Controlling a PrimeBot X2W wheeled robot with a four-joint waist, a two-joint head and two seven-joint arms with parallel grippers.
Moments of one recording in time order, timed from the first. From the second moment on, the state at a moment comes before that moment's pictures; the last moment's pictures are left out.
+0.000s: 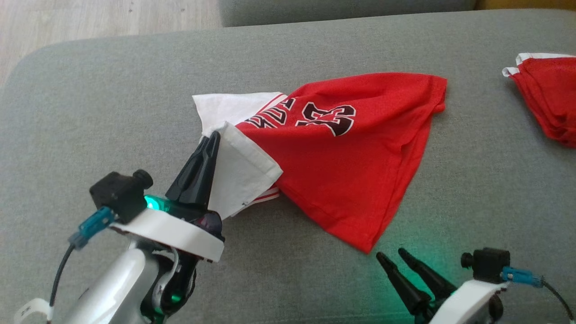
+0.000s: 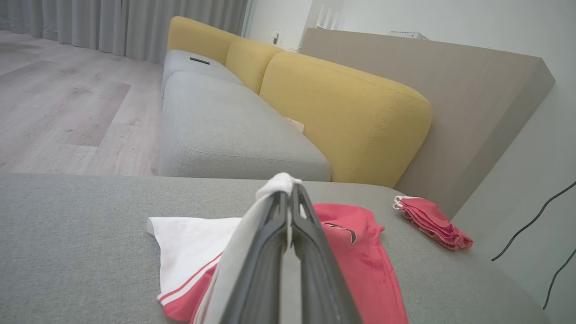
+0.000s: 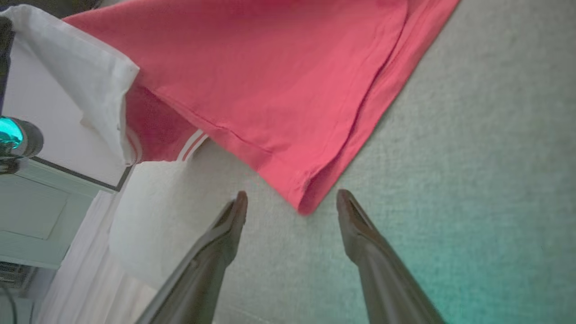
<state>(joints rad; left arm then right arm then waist) -0.26 0.37 -0.62 -0.08 -0.72 0.16 -0.23 0.06 -0.38 0.54 0.10 0.90 0.12 0.06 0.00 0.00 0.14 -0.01</state>
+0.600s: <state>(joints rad) -0.26 0.38 -0.63 -0.09 -0.72 0.16 -0.22 0.02 -0.38 0.57 0.14 0.97 0.12 0.10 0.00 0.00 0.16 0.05</state>
